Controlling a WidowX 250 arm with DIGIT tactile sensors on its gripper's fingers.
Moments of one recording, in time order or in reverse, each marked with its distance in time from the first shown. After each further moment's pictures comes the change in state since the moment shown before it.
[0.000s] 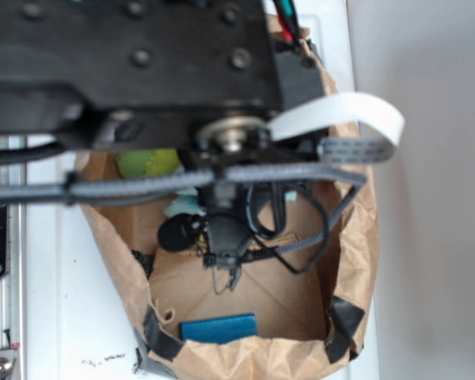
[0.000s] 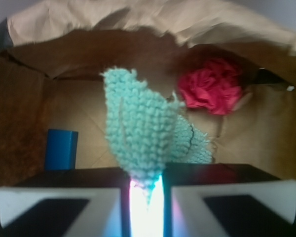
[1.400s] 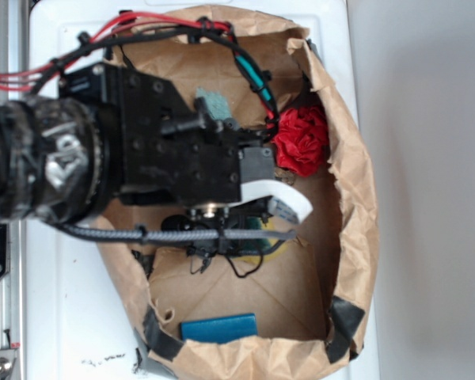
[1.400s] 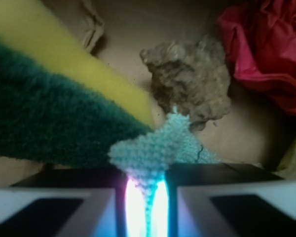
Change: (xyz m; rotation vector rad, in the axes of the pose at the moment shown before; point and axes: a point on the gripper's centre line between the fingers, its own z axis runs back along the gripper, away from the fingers) arm -0.020 -0.005 -0.116 0.069 0.024 -0.314
